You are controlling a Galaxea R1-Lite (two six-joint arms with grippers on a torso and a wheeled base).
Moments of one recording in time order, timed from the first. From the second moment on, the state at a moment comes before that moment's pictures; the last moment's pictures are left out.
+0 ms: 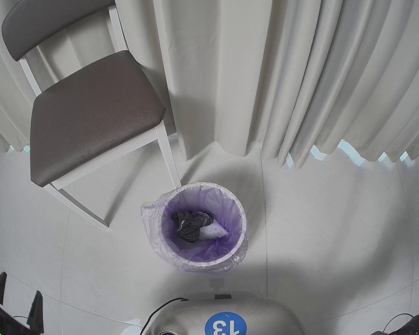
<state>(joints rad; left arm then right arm) 0.00 0.01 -0.02 0.02 -0.02 0.03 0.00 0.01 -0.07 -0.63 0.16 -0.27</state>
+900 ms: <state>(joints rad) 0.00 0.02 -0.02 0.01 -0.03 0.01 0.00 0.02 -0.02 -0.33 0.13 -0.20</state>
